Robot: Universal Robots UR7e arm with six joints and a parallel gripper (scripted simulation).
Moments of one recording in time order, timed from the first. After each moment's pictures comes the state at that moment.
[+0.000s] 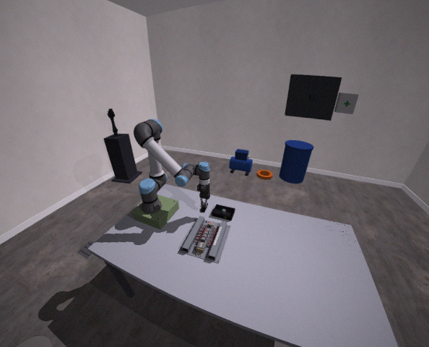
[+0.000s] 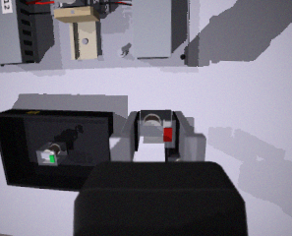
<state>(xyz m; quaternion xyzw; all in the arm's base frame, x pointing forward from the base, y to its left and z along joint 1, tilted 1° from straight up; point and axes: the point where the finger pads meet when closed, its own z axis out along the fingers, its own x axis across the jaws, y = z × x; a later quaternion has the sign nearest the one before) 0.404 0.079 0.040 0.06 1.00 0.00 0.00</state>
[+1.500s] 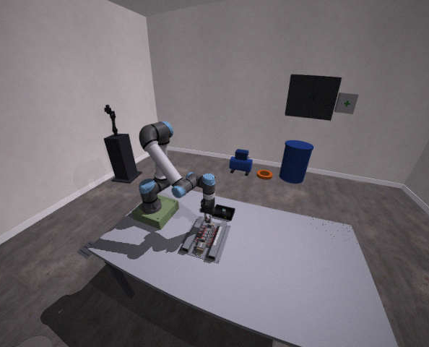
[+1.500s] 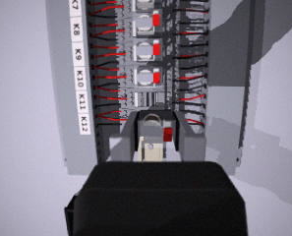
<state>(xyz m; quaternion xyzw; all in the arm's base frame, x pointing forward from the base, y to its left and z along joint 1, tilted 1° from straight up) 0.470 -0.076 0.038 0.06 1.00 0.00 0.00</state>
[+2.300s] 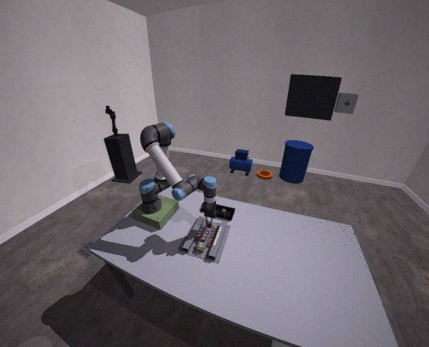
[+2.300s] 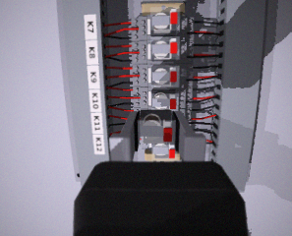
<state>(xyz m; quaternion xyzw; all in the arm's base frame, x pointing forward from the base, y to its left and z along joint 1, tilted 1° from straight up) 0.483 -0.104 0.037 0.06 1.00 0.00 0.00</state>
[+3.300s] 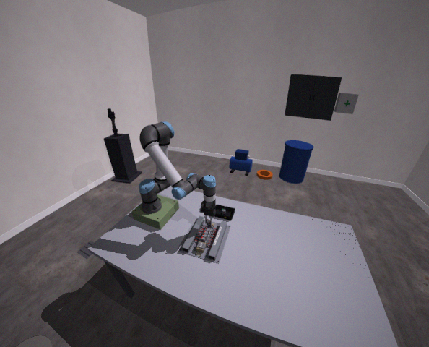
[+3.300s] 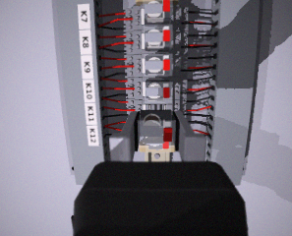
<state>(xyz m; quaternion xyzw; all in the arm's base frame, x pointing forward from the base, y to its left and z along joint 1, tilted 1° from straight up) 0.477 -0.092 0.037 0.06 1.00 0.00 0.00</state>
